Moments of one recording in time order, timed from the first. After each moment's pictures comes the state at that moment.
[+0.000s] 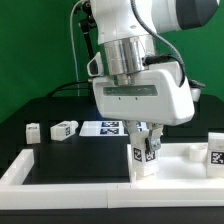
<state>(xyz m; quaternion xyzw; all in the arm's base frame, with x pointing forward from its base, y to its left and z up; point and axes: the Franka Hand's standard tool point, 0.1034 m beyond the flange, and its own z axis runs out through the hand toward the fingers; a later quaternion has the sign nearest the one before) 0.620 0.004 0.074 -0.85 0.51 -0.02 0.10</state>
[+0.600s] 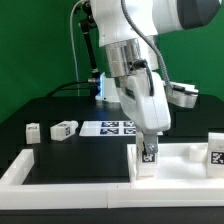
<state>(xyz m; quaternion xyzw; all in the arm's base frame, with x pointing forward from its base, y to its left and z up) 0.622 0.009 0.073 -0.75 0.65 0.01 0.10</state>
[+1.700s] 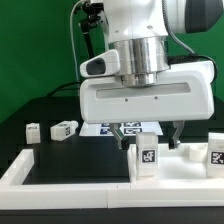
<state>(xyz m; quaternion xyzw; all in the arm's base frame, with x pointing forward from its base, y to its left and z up) 0.622 0.010 0.073 -0.99 0.16 -0.04 0.05</state>
